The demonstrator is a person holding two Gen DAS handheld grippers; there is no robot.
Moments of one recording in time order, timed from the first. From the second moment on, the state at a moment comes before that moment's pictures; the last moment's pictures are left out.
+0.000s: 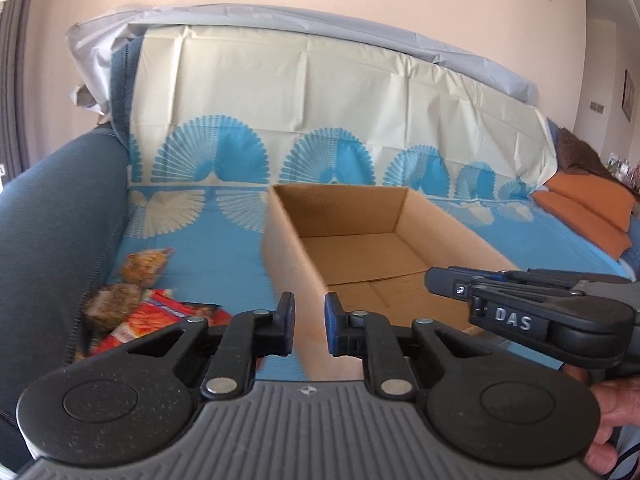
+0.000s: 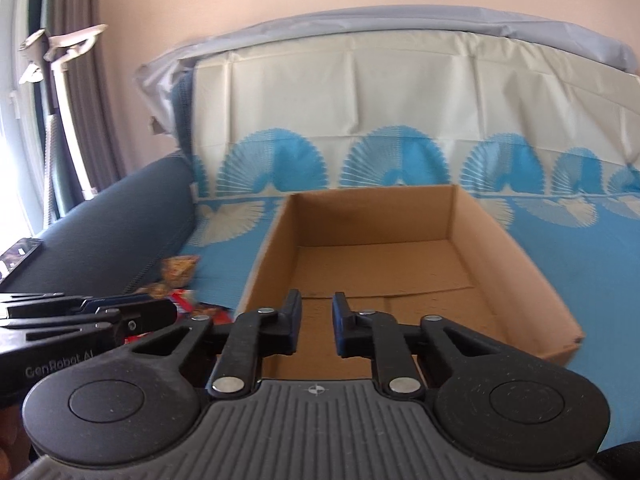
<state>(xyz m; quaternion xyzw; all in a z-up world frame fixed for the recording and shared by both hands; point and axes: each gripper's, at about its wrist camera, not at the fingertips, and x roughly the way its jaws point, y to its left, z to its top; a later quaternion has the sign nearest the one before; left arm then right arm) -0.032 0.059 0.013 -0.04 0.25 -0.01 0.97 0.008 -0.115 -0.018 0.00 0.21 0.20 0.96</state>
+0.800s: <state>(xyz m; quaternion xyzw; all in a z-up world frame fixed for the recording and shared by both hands) -0.026 0.216 -0.027 -0.14 0.39 0.15 0.90 0.017 0.071 -0.121 -0.24 0.21 0.40 0.86</state>
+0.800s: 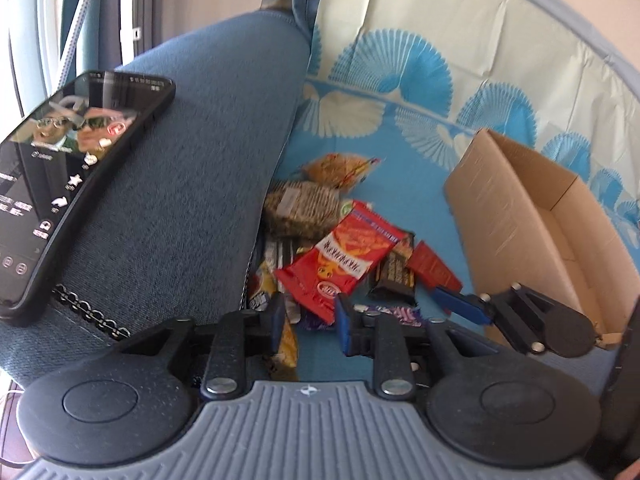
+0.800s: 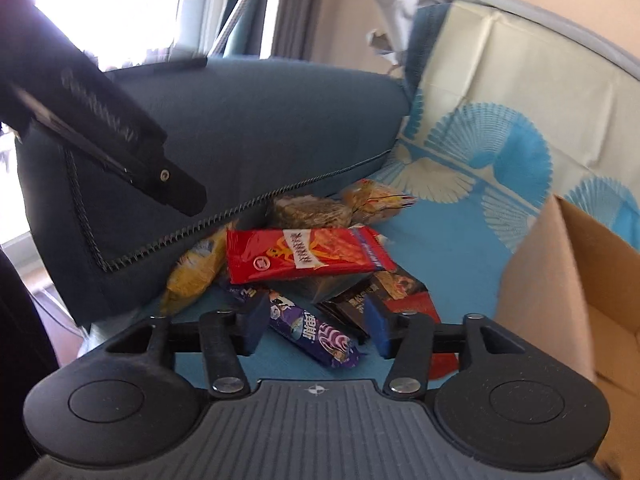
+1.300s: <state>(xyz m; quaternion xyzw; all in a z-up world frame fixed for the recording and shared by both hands) -0.005 0.200 -0.042 -0.09 0.43 0.17 0.88 0.035 0.099 -0.149 -0.31 0.25 0.44 0.80</state>
